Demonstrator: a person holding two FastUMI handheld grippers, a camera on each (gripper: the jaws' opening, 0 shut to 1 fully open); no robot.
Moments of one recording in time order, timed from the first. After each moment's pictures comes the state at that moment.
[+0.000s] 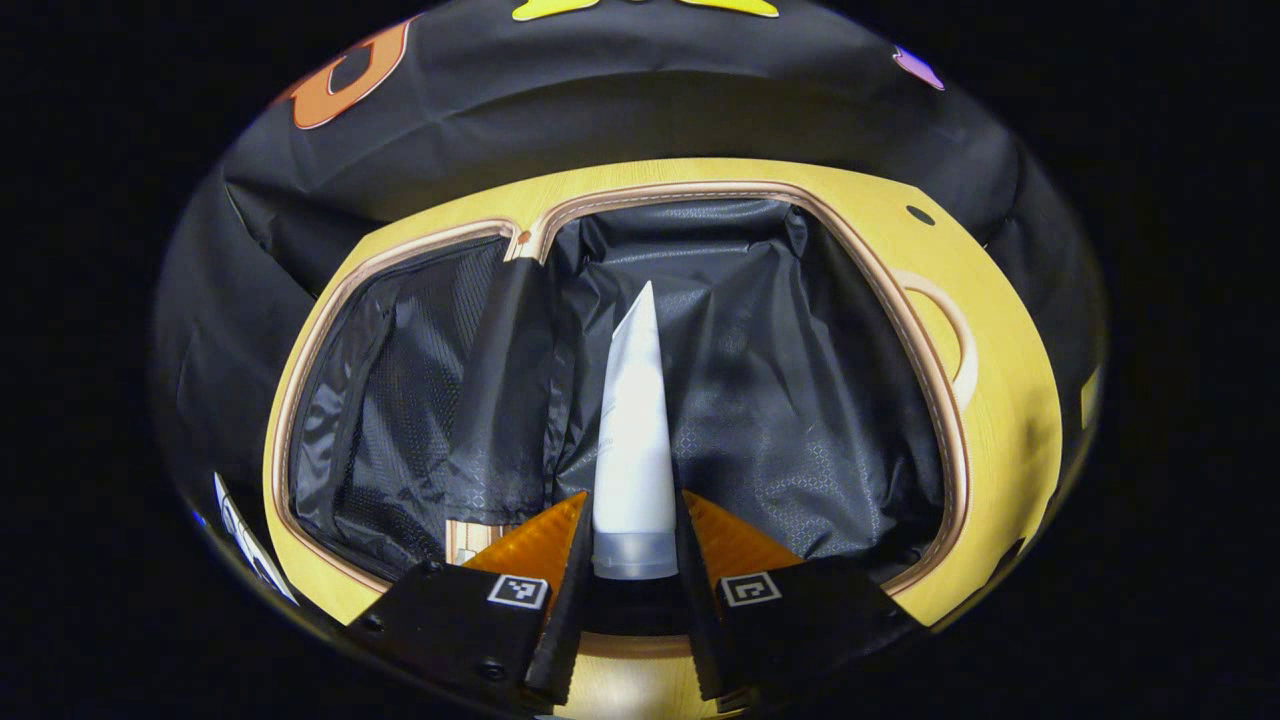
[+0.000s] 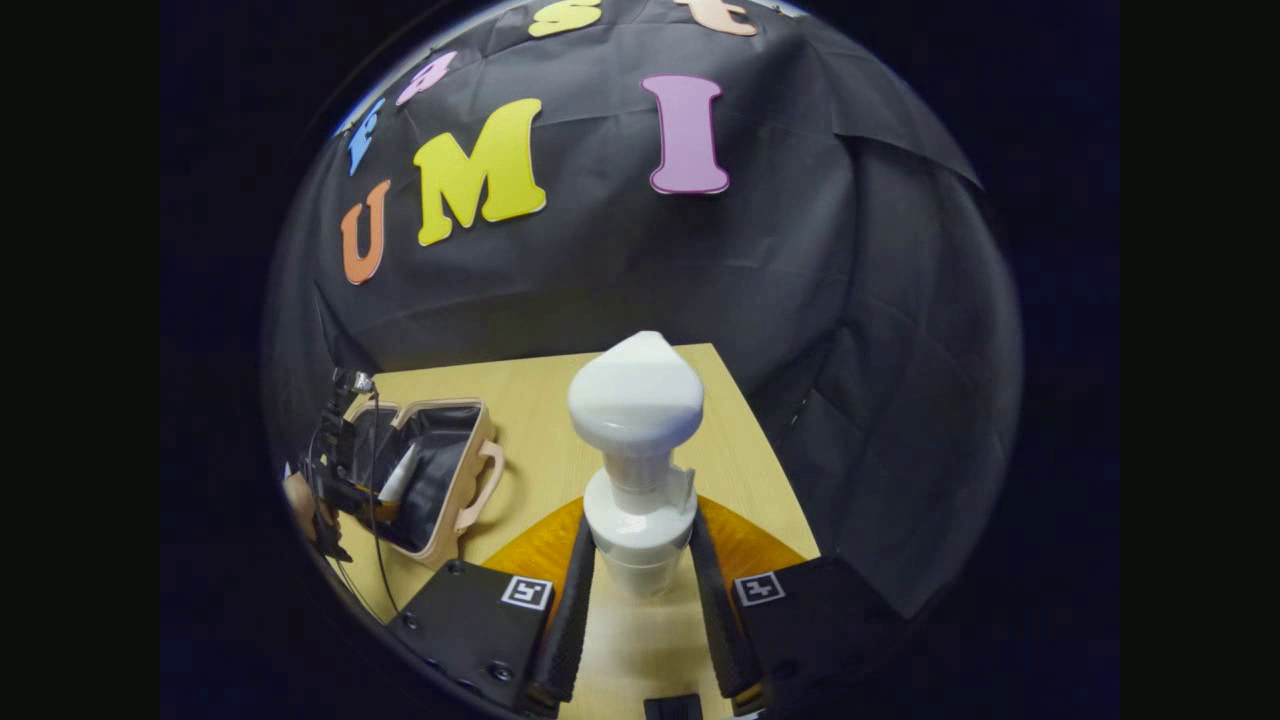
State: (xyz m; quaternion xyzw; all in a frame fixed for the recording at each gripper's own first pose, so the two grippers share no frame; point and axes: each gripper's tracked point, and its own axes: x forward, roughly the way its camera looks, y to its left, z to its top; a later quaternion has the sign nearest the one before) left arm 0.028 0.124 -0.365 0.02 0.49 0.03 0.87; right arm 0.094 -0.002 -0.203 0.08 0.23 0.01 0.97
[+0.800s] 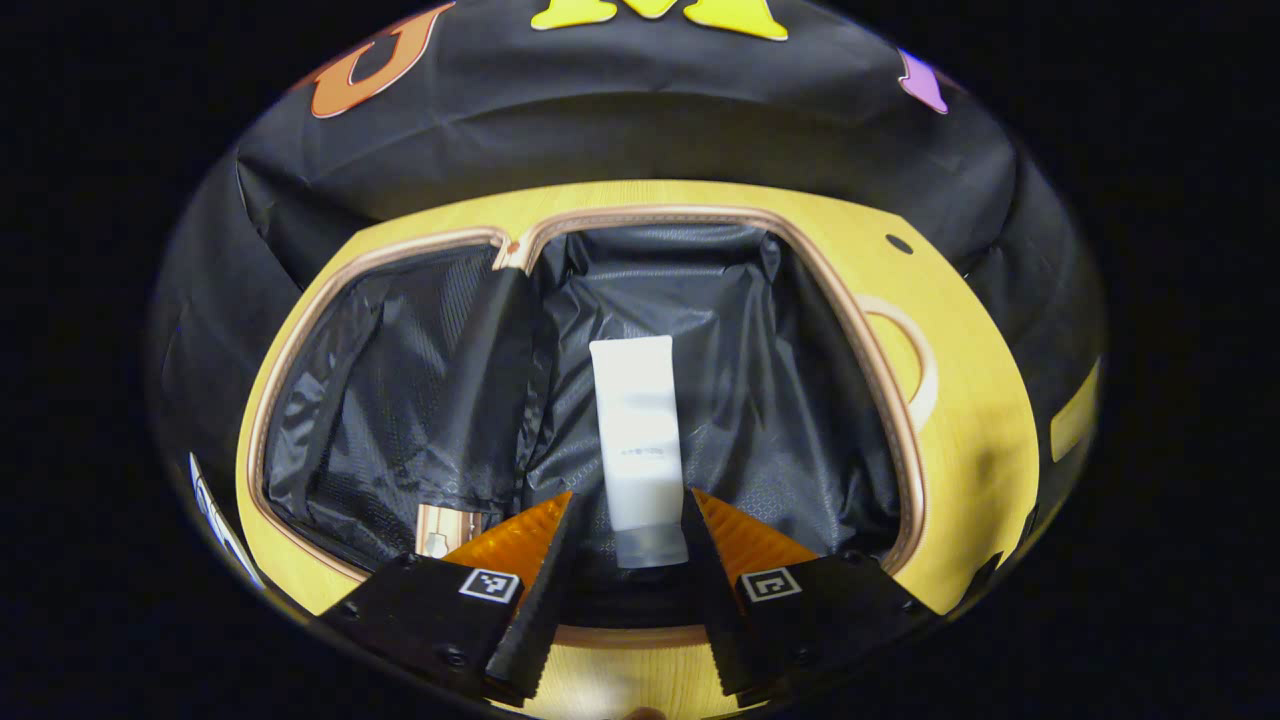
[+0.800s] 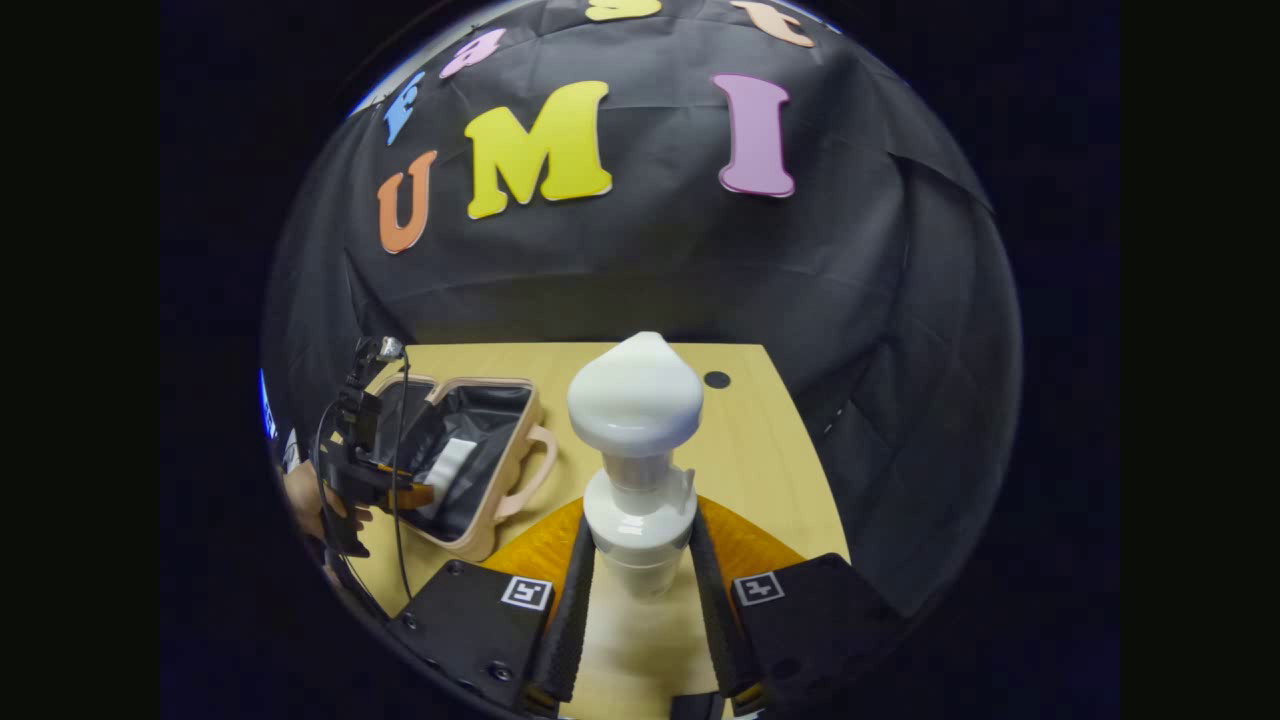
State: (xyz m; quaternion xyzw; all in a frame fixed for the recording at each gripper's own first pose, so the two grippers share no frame) left arm 0.028 0.107 -0.337 -0.01 0.43 0.00 0.90; right arm 0.097 0.086 -0.190 0.04 0.23 0.09 0.97
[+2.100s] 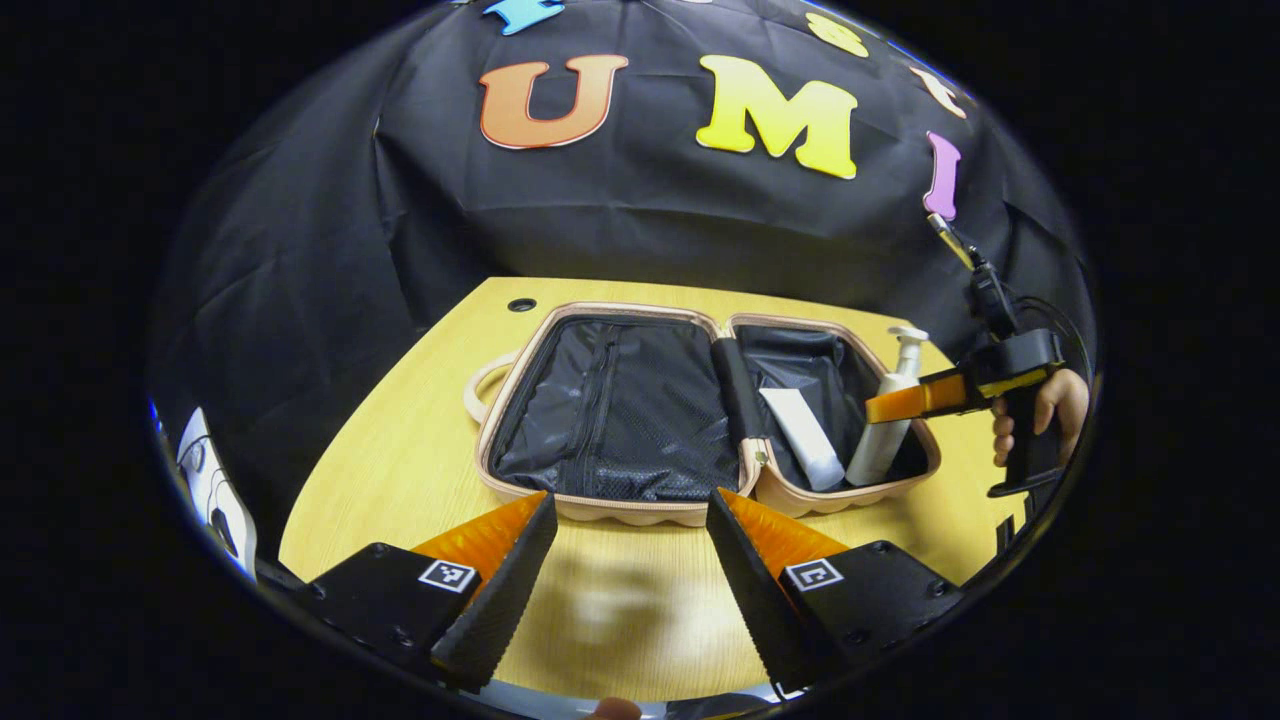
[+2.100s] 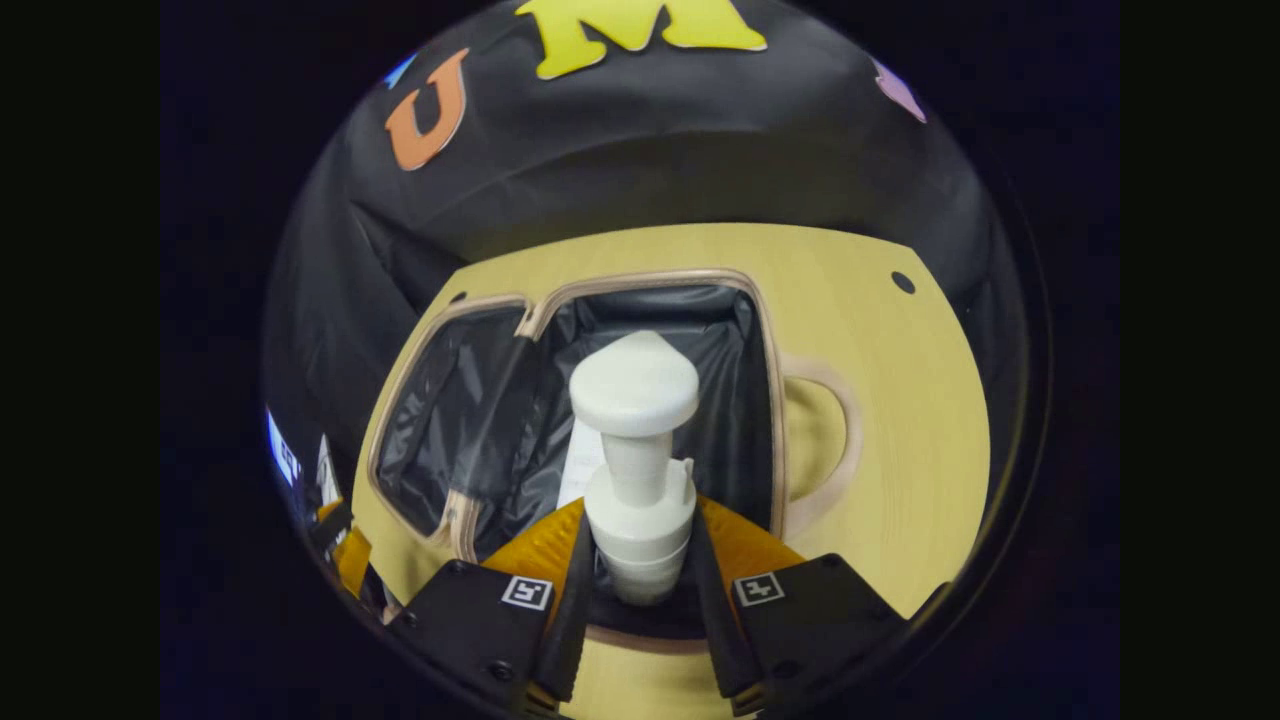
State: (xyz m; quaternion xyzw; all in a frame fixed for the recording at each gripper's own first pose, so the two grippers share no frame) left arm -0.095 0.296 -0.273 -0.07 0.28 0.04 0.96; right arm 0.157 0.342 -0.279 0.10 0.41 0.15 0.89
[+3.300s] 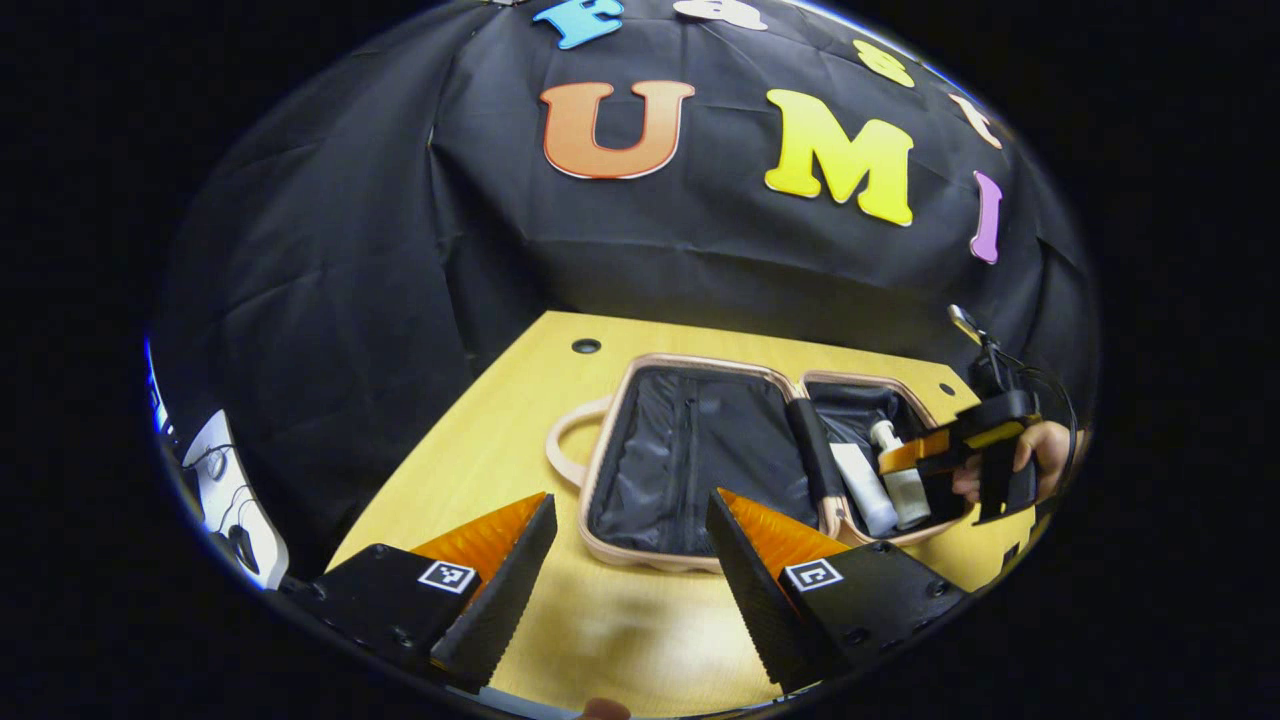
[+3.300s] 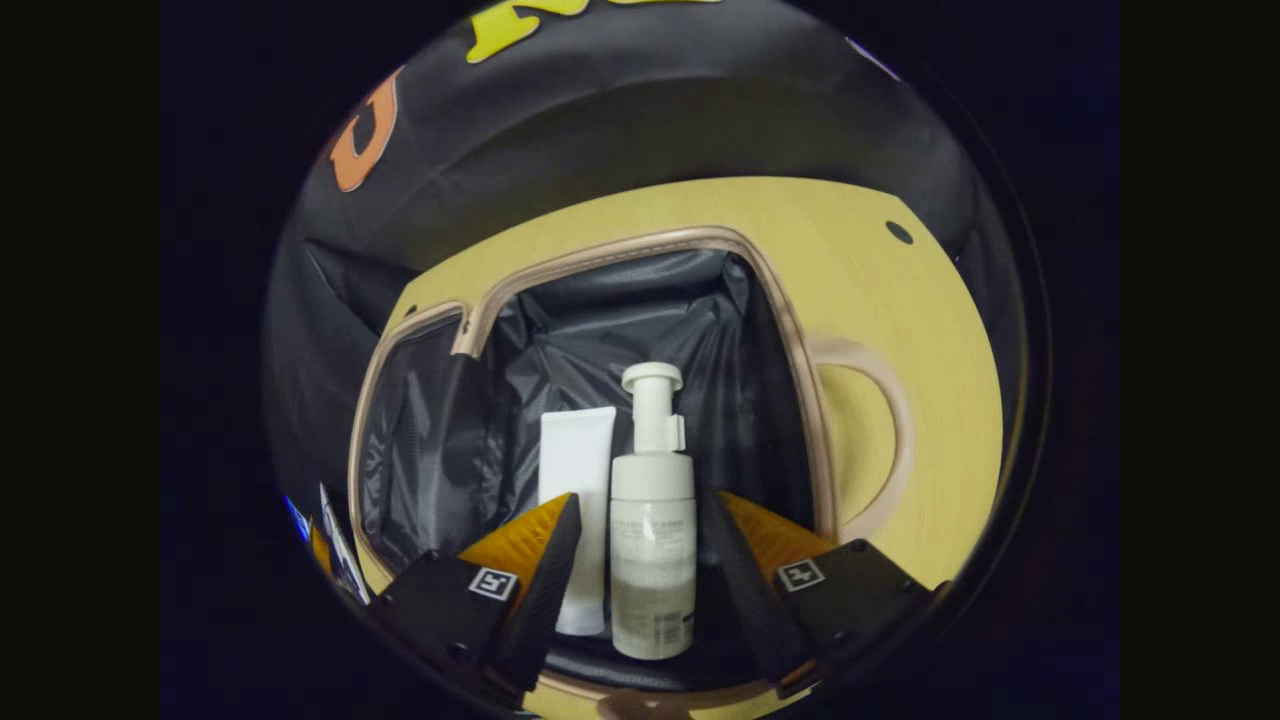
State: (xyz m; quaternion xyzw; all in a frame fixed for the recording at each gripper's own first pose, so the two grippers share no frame) left arm -0.067 0.390 -0.239 -0.08 0.23 0.12 0.96; right arm 0.182 0.361 -0.299 0.12 0.44 0.12 0.88
